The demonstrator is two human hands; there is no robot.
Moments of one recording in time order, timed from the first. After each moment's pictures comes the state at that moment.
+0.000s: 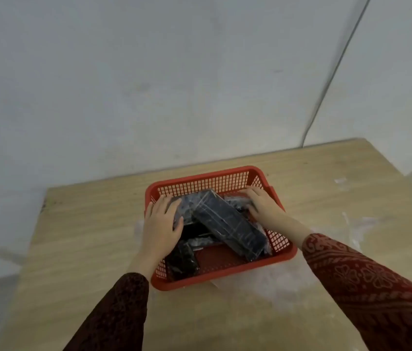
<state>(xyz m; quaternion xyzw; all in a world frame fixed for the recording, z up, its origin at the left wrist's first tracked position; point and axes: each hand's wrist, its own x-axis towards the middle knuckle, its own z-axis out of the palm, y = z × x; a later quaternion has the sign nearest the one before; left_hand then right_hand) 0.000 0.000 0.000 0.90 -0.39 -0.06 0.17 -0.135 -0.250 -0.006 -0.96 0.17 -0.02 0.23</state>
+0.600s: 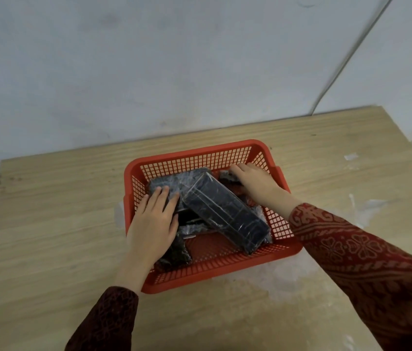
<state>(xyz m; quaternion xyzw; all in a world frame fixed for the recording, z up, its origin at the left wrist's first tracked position) 0.002 -0.006 -0.034 0.89 -0.44 -0.02 0.08 -0.088 -0.272 -0.034 -0.99 0.12 0.07 0.05</state>
